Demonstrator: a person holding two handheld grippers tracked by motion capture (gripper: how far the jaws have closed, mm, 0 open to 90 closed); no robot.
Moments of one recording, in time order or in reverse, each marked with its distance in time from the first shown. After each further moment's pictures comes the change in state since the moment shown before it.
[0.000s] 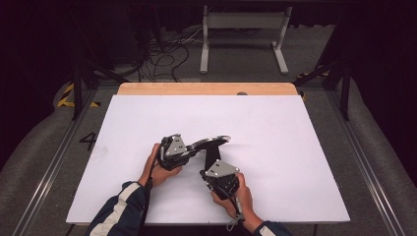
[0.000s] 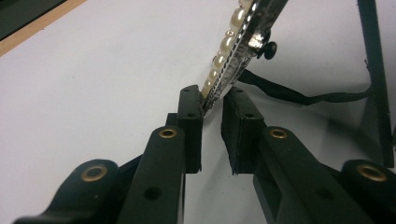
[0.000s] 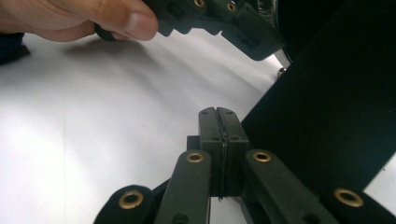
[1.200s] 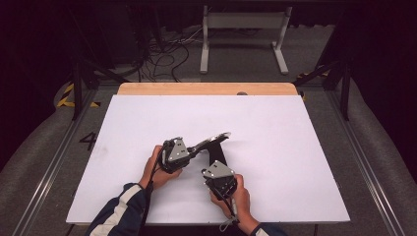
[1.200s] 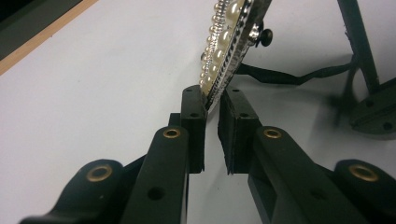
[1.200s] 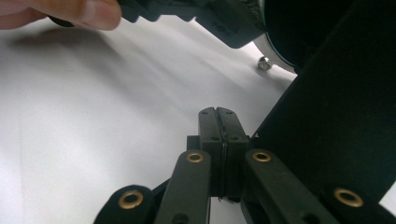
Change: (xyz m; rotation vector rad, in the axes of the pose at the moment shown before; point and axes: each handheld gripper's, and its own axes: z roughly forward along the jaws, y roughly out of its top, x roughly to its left) left arm -0.011 0.002 -0.002 0.026 0.040 0.053; right arm 0.006 -0.003 0.008 0.034 -0.109 0.004
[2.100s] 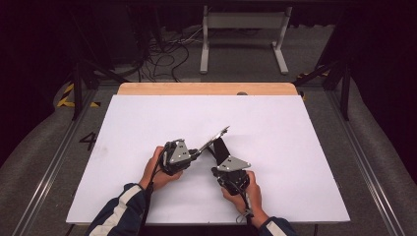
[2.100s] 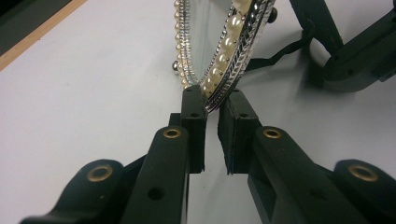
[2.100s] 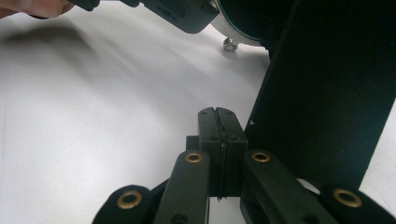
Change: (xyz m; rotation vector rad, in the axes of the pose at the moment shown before) left arm -0.004 0.003 -0.002 0.011 -0.028 0.027; right arm -0.036 -0.012 -0.009 0.011 0.075 0.058
